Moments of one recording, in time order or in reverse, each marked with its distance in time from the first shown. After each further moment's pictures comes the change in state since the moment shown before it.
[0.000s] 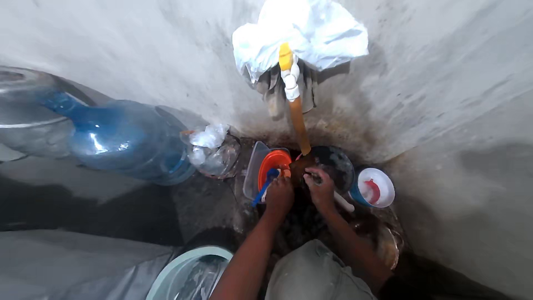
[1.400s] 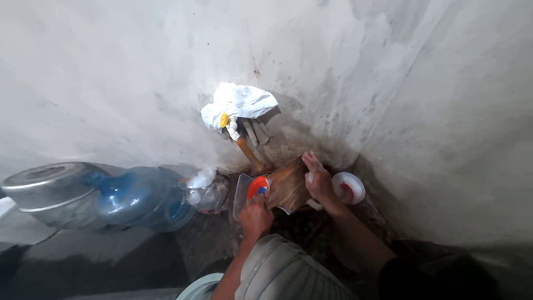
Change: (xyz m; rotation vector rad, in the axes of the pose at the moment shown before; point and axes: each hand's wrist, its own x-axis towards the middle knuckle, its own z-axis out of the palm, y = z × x) left_hand -0.112 0.044 -0.065 -0.003 0.588 0.018; right_hand 0.011 -0.034 -0.126 -0.387 0.211 -0.509
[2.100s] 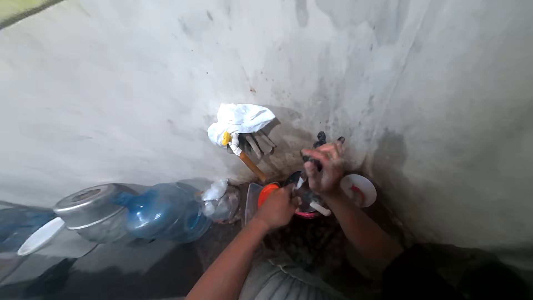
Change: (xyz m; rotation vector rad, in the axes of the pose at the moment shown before) left_hand 0.057 0.070 -0.101 -0.270 -0.745 0.313; right_hand 0.053 -0.068 -0.064 0.230 0.674 -0.404
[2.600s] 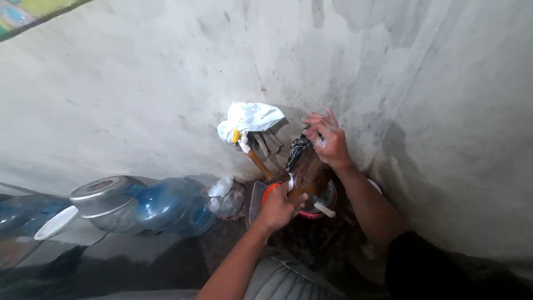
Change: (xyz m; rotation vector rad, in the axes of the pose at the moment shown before) left_hand -0.015 -0.010 0.007 -0.476 0.192 -0.029; right_hand 0.053 0.054 0.031 0.119 -0.278 0.008
